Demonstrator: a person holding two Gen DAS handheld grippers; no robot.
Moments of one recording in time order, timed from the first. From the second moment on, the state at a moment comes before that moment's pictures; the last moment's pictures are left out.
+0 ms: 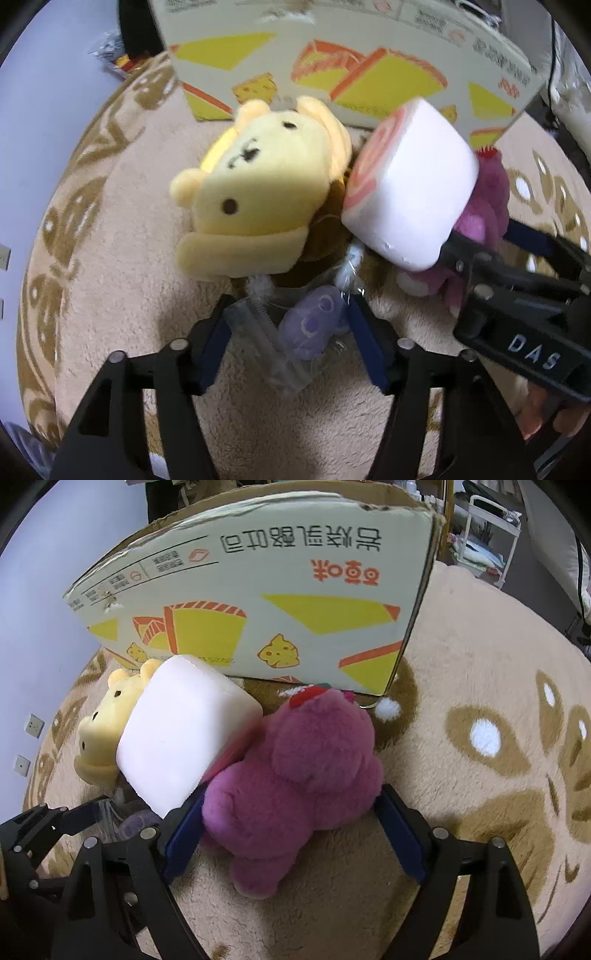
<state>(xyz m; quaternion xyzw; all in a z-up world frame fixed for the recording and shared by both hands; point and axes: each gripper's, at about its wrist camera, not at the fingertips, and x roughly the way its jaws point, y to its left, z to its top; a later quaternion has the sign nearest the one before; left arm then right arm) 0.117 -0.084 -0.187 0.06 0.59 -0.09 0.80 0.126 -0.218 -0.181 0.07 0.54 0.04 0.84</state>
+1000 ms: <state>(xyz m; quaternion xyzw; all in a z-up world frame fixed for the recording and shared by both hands) 0.089 -0.058 -0.140 -0.01 0.56 -0.16 0.81 0.103 -0.225 -0.149 0.06 0.52 0.03 0.85</state>
